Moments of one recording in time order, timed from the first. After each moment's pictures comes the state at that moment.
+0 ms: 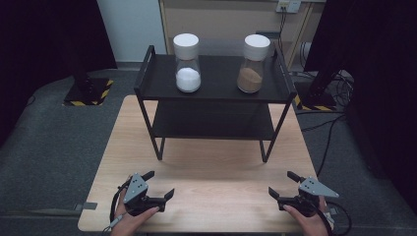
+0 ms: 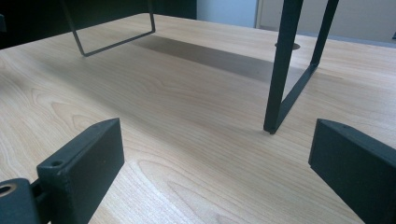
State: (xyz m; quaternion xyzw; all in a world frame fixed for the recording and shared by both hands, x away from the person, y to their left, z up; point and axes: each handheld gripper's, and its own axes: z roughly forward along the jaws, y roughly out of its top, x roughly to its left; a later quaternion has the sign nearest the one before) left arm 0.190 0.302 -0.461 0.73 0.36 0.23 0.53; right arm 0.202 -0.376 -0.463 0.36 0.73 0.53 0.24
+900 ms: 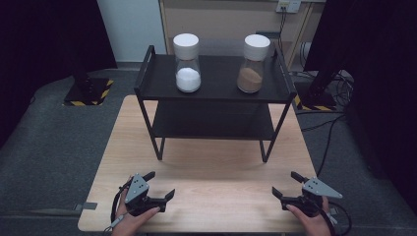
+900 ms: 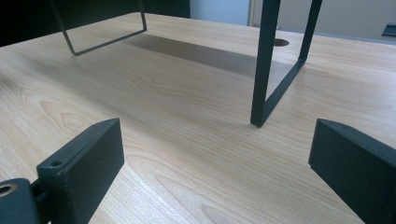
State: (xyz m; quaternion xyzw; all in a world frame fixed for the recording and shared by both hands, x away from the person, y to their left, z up) left arm 0.191 0.302 -0.464 0.73 0.37 0.23 0.52; right arm 0.200 -0.383 -0.465 0.37 0.72 0.53 0.25
